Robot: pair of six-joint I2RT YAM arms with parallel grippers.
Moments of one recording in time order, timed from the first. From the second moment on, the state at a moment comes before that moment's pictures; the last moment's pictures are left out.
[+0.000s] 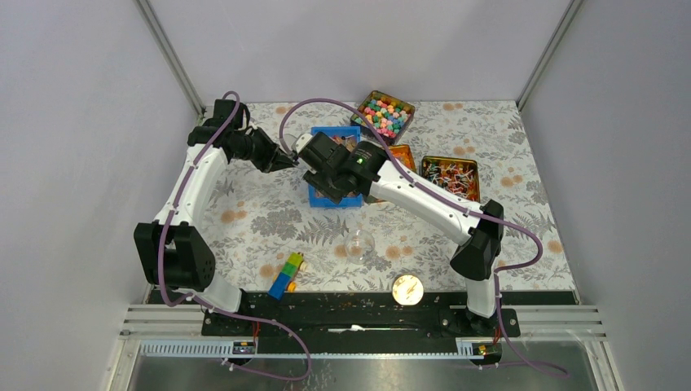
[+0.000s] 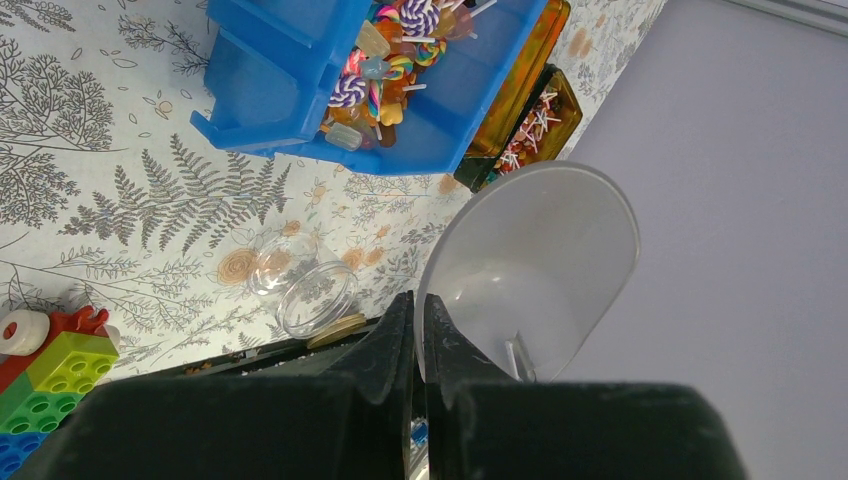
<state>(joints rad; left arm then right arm) -0.06 1.55 1.46 -0.89 0.58 -0.94 1.03 1.94 2.04 -1.10 0.35 -0.06</state>
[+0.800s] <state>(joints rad) -0.06 1.55 1.45 -0.90 0.58 -0.94 1.05 1.92 2.04 -1.10 0.35 -0.06</state>
